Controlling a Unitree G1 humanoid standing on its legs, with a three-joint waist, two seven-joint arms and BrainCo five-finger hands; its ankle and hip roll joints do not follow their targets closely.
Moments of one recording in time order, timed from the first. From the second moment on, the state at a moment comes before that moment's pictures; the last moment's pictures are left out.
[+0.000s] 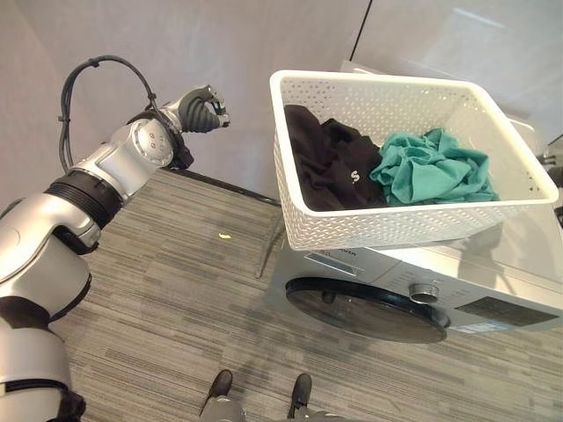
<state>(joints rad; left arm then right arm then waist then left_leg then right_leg) -1.35 0.85 -1.13 0.73 -0.35 -0.04 0.02 -0.76 -1.22 0.48 0.83 0.61 0.00 0.15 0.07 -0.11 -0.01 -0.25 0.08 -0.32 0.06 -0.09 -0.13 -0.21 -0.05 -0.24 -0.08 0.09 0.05</state>
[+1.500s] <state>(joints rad) -1.81 0.92 -1.26 0.88 -0.21 -0.12 0.15 -0.28 -1.06 -0.15 1.60 0.57 -0.06 0.01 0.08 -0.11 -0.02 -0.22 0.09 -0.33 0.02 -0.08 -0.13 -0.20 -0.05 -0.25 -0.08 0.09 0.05</state>
